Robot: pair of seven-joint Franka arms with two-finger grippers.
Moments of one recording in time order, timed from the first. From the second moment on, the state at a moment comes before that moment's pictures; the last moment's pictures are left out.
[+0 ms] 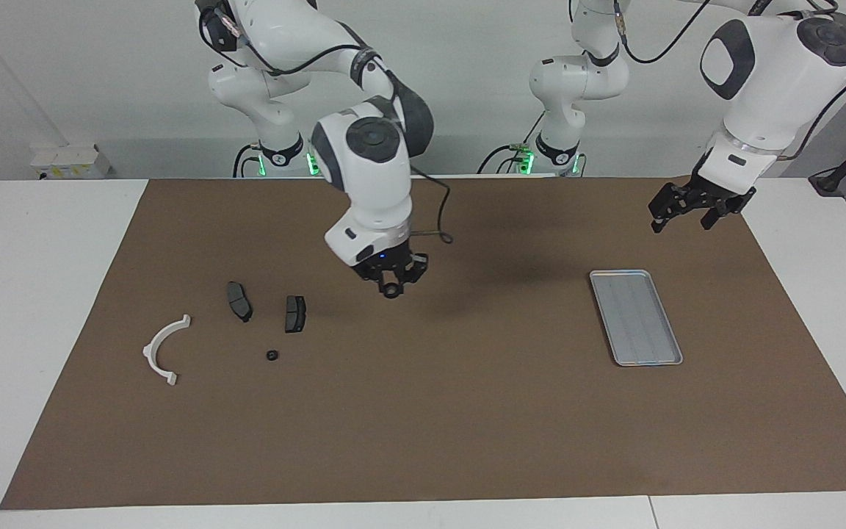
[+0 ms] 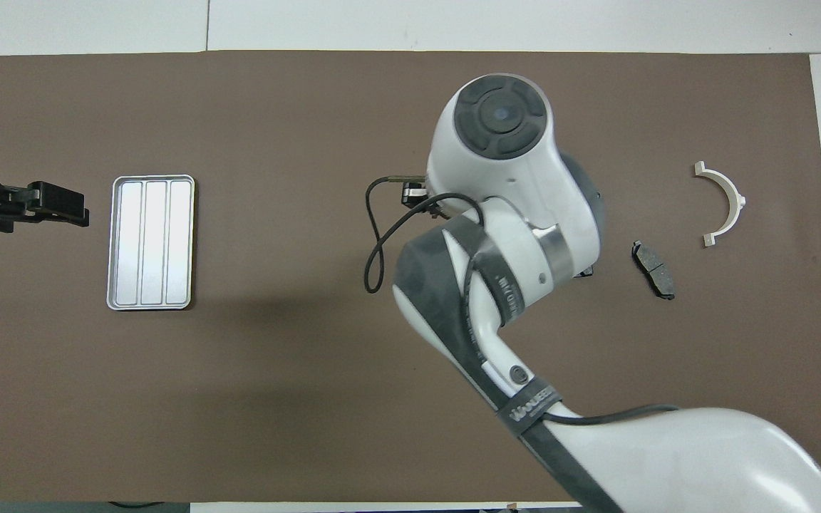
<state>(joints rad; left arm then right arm) -0.04 0.01 0.00 -1.69 -0.01 1.69 -0.03 0.49 0.43 0.06 -1.43 -0.01 1.90 0.67</state>
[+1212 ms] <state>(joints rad) -0.10 -0.04 -0.01 -1.90 -0.01 1.84 -0.32 0.60 0.63 0.06 -1.53 -0.01 2.23 0.76</state>
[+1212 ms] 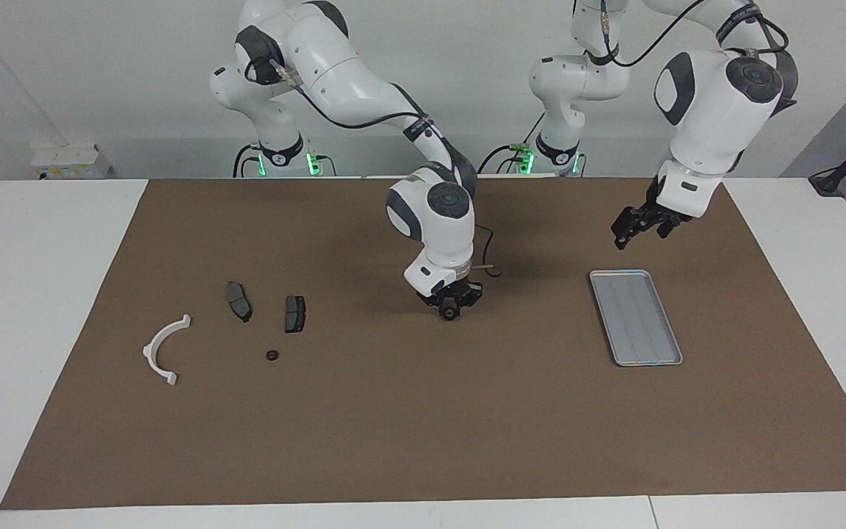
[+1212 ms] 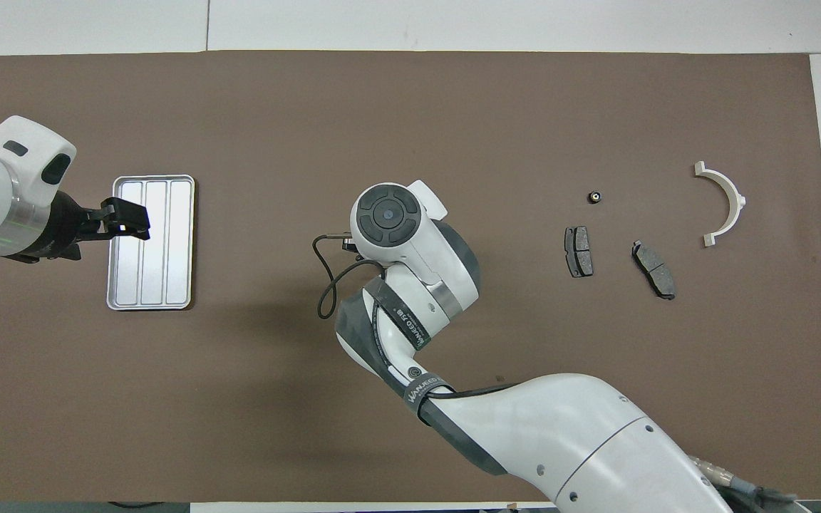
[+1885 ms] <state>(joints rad) -0.14 -0.10 -0.01 -2.03 -0.02 1.95 -0.66 0.59 0.60 0.05 -1.55 0.01 2.21 0.77</state>
